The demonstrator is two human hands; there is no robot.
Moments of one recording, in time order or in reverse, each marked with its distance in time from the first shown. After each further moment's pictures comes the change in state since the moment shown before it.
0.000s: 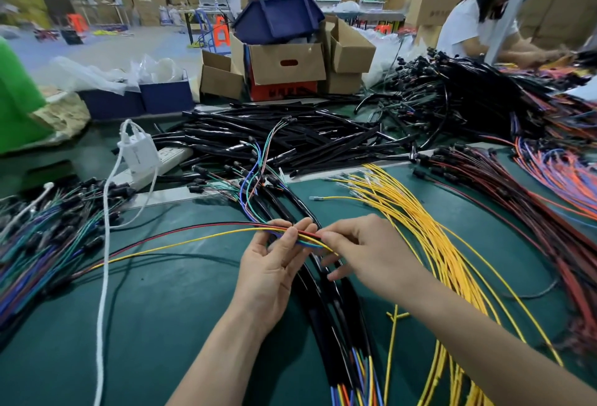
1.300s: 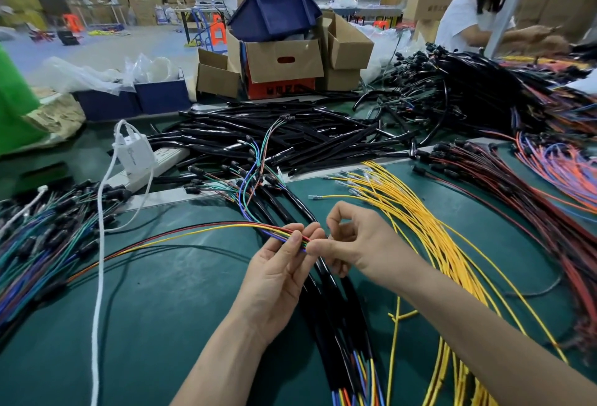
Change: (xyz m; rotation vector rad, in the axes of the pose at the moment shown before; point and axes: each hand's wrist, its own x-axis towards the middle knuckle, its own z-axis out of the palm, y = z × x) left_hand -0.007 0.003 0.006 -0.109 -0.007 -0.181; right_hand 0.015 0.013 -0.005 0.210 -0.128 -0.041
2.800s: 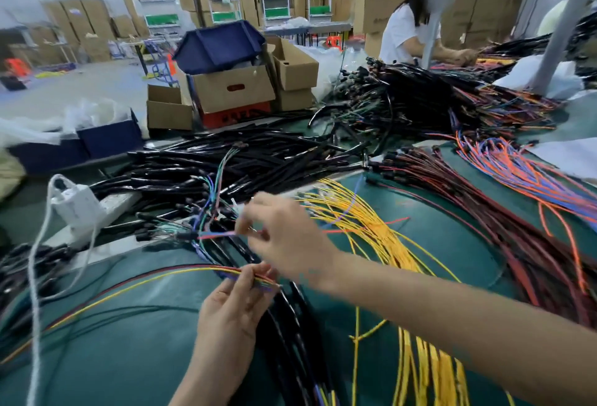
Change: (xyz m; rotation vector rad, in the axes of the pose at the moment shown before) left_hand 0.008 -0.013 0.003 0.274 0.129 0.148; right_hand 0.035 -0.032 0.003 -0.638 0.189 -0.497
